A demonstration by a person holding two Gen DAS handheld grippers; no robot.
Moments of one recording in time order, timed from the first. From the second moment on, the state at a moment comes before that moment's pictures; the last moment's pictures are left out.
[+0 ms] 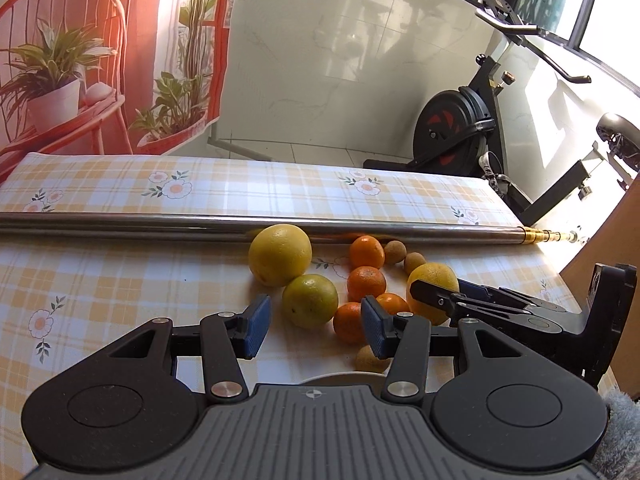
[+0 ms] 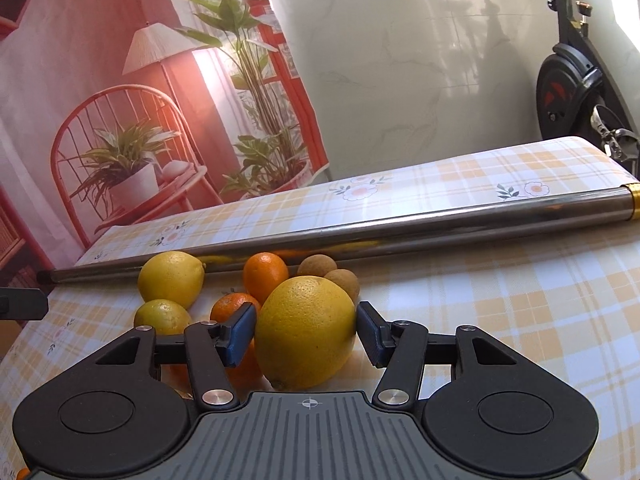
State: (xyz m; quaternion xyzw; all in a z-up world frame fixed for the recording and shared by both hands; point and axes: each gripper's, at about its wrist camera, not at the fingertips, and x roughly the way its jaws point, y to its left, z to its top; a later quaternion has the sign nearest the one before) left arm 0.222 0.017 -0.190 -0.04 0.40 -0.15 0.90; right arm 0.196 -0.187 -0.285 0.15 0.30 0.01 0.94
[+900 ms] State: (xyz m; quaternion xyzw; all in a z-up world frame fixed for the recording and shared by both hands) left arm 0.265 -0.028 -0.253 -0.09 0.53 -0.18 0.83; right arm 0.150 -0.187 -0.286 0.12 0.26 -0.02 0.96
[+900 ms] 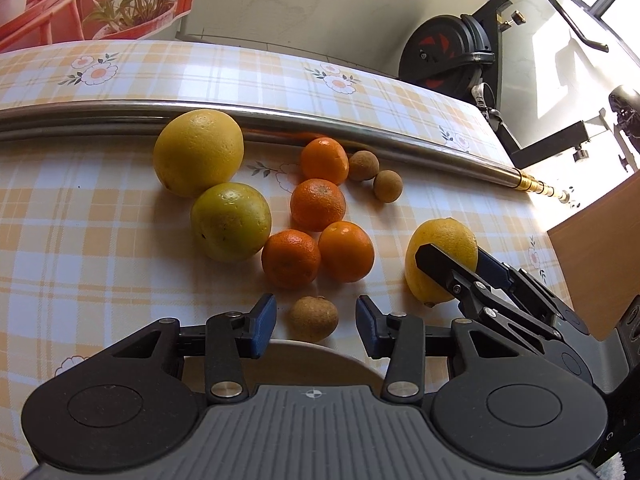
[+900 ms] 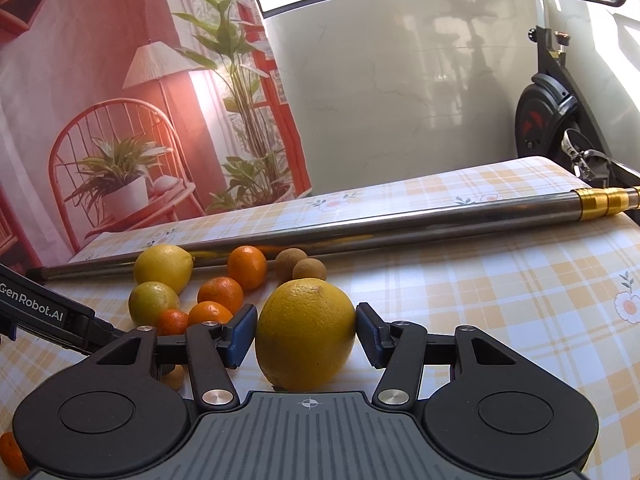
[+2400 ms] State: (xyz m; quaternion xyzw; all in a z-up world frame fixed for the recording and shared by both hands) left arm 0.158 0.054 -0.232 -0.04 0.43 -0.15 0.89; right arm 0.108 -0.143 -0.245 0.13 0.27 0.02 0.95
